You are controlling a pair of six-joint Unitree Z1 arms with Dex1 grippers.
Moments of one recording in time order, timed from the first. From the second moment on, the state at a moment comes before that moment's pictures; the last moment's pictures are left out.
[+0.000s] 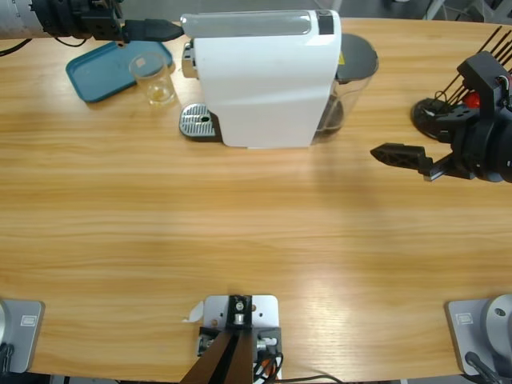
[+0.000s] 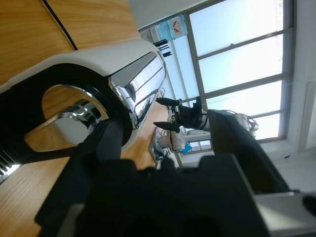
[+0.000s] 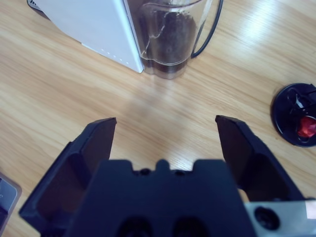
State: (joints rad) arm 0 -0.26 1.88 -0.96 -0.60 -1.17 -0.94; arm 1 0.76 1.24 -0.69 0.30 -0.16 0.21
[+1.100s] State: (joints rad) arm 0 -0.26 1.85 -0.96 -0.60 -1.17 -1.00; arm 1 0.76 1.25 -0.69 0.30 -0.16 0.21
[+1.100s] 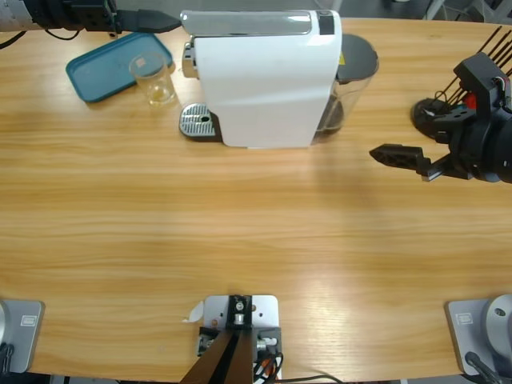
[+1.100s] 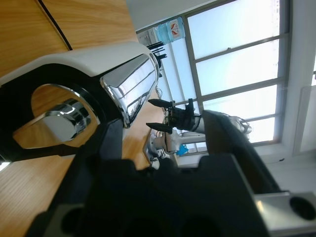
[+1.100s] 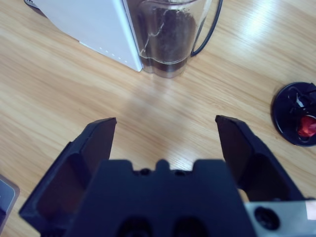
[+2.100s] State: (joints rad) arm 0 -0.31 1.41 -1.06 -0.01 -0.71 -0.46; arm 1 0.76 1.25 -0.69 0.30 -0.16 0.21
